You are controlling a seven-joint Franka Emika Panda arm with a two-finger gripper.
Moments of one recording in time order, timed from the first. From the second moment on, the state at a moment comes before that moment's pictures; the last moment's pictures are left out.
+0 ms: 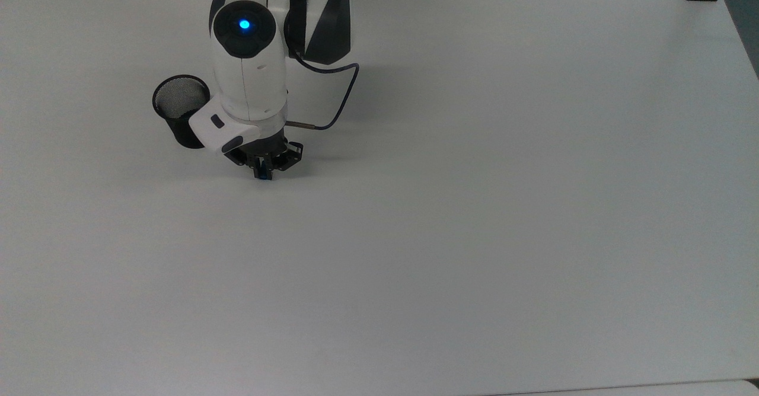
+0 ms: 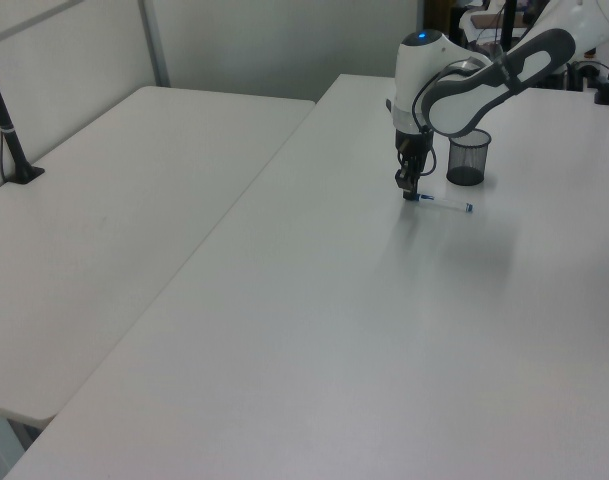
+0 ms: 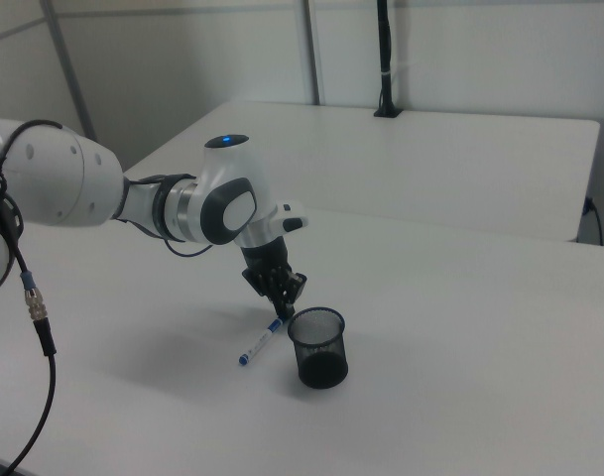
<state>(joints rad) -0.03 0.44 -0.05 -1.80 -0.13 2.30 0.05</state>
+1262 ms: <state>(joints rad) -0.15 0.07 -0.06 -1.78 -0.05 2.27 -0.04</state>
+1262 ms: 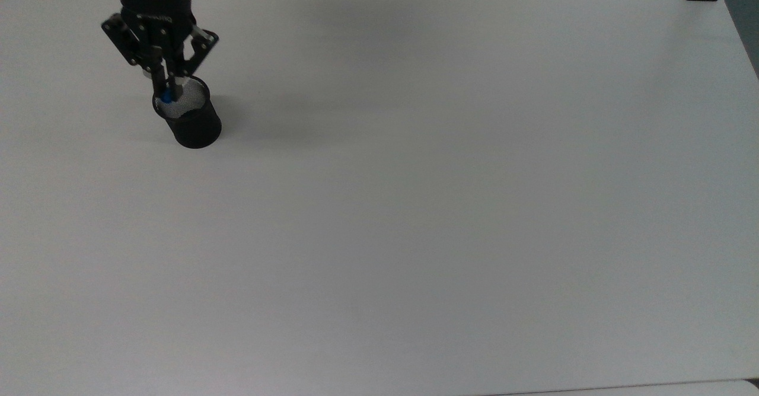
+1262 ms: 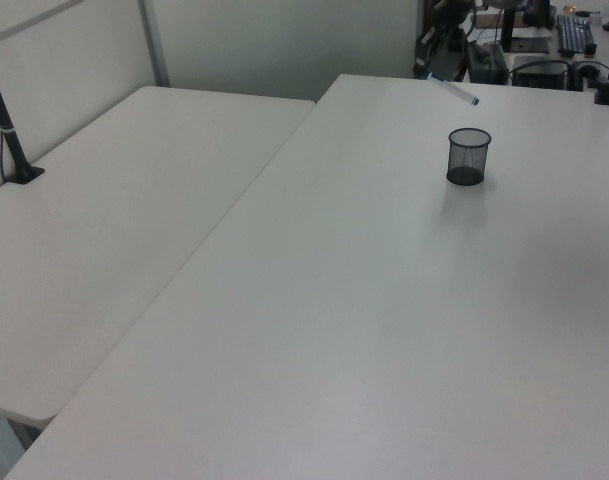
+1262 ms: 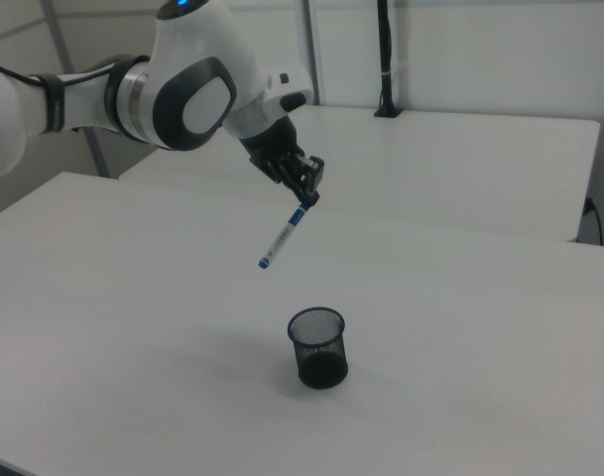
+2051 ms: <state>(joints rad) -0.22 -0.02 -0.09 -2.14 -0.04 2.76 -0.13</state>
